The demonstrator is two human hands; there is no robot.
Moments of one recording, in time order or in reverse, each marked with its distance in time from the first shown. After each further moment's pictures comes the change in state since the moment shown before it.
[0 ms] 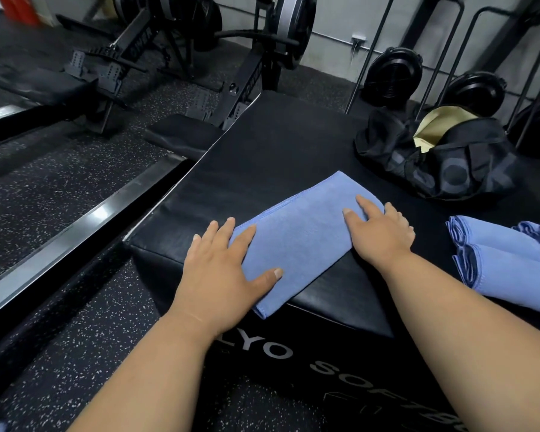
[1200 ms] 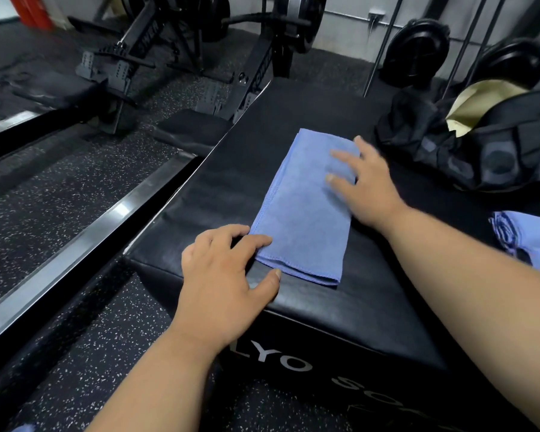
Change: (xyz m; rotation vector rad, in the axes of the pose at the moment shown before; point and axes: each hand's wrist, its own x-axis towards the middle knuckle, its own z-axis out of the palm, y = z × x) left_hand 0.015 -0.012 0.008 -0.082 0.222 0.082; right_hand 0.076 -0.051 0.013 0.339 0.030 -0.531
